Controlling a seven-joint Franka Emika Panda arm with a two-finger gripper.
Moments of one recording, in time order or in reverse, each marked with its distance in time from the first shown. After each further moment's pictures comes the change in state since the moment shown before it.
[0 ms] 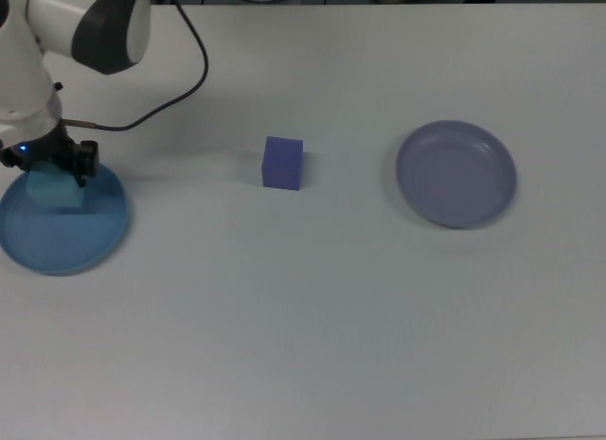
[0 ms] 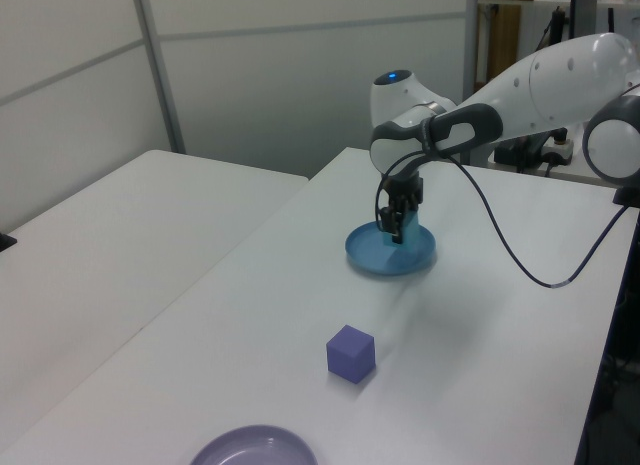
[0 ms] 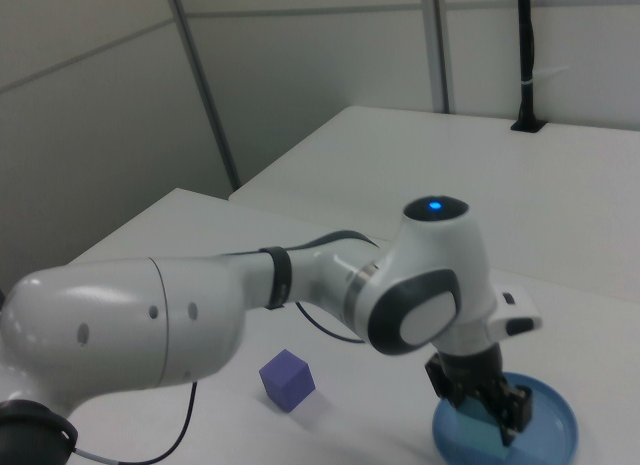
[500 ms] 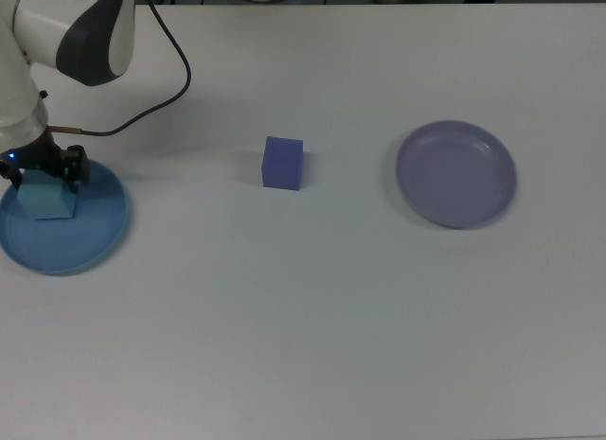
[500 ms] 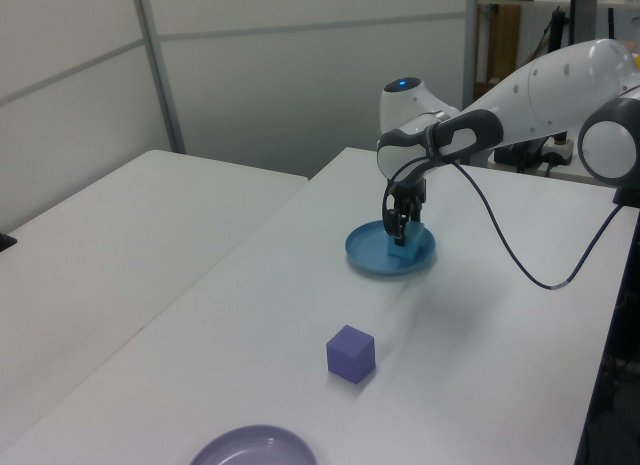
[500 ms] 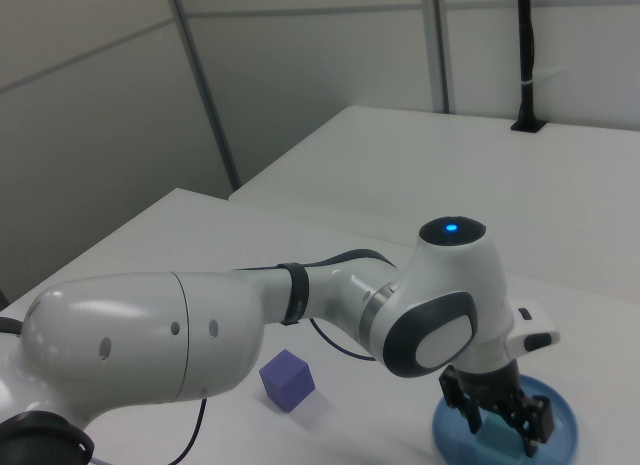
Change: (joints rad) arm -0.030 0.036 0.007 0.001 0.000 0.073 -0.062
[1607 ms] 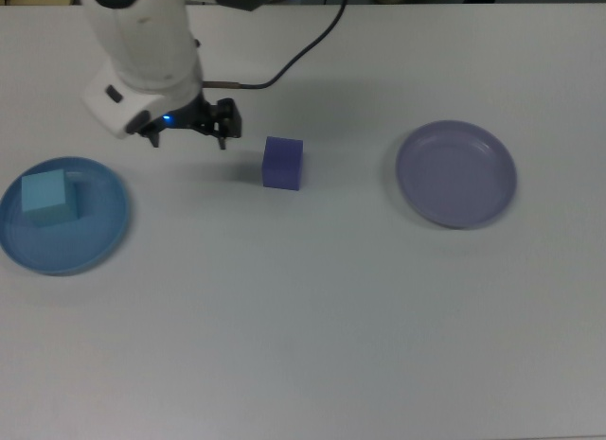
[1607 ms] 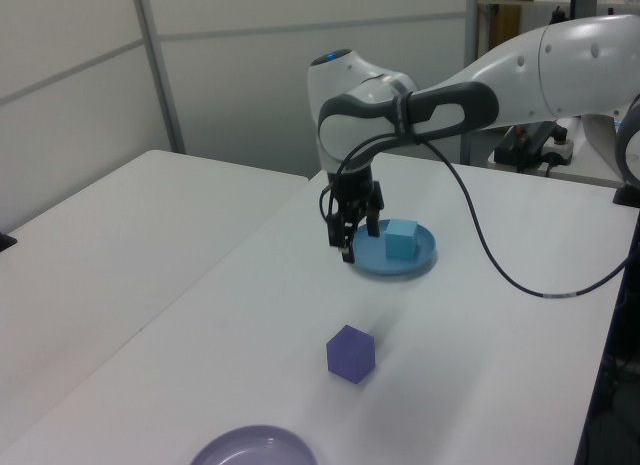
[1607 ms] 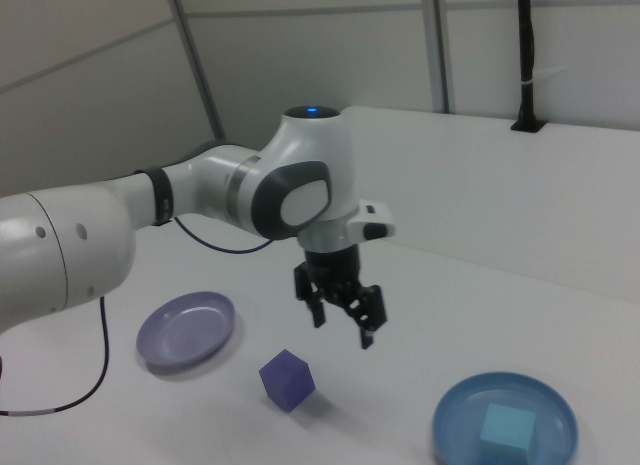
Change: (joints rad) arm 0.298 -0.192 0.021 0.008 0.106 -0.386 0.263
